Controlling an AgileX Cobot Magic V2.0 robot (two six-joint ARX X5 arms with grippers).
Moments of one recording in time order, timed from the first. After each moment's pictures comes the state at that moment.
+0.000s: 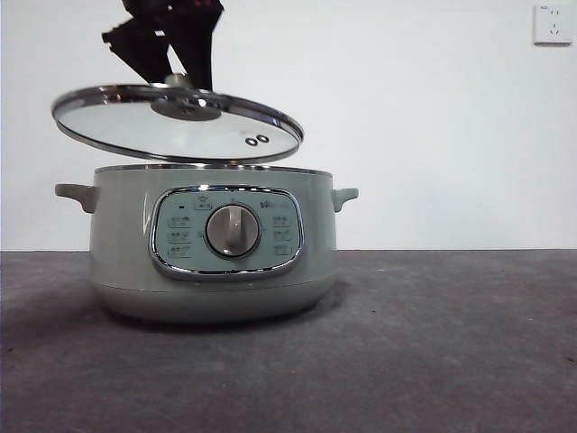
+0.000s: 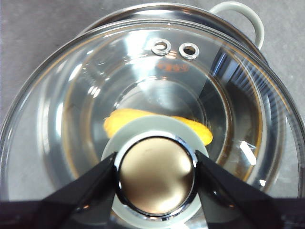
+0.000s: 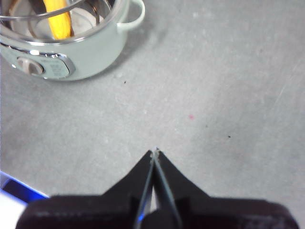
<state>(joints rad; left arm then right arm) -0.42 1.87 2.03 -1.26 0.11 0.17 0.76 1.00 1.46 -1.34 0.32 0.11</state>
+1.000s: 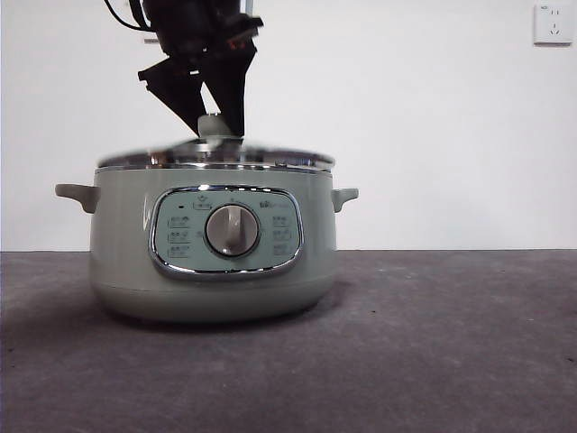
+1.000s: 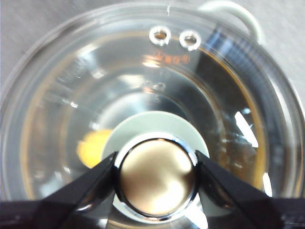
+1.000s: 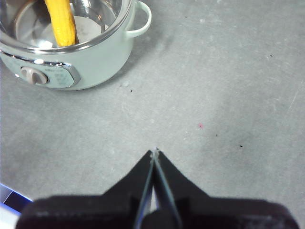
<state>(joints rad) -0.46 1.97 2.04 -1.20 0.11 0.16 0.76 0.99 1.37 -1.23 0.31 0.12</state>
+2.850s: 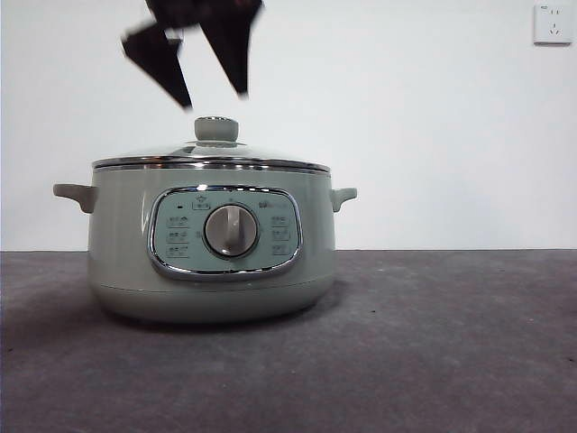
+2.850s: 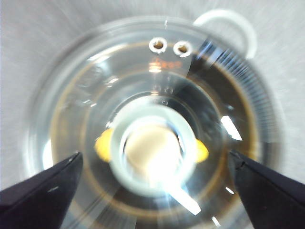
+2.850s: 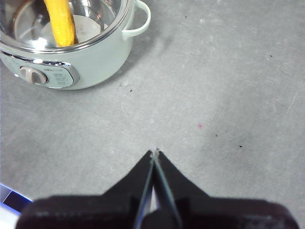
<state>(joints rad) -0.48 1.85 2.04 -1.24 0.06 0.19 0.76 0.99 1.37 -1.23 0.31 0.12</state>
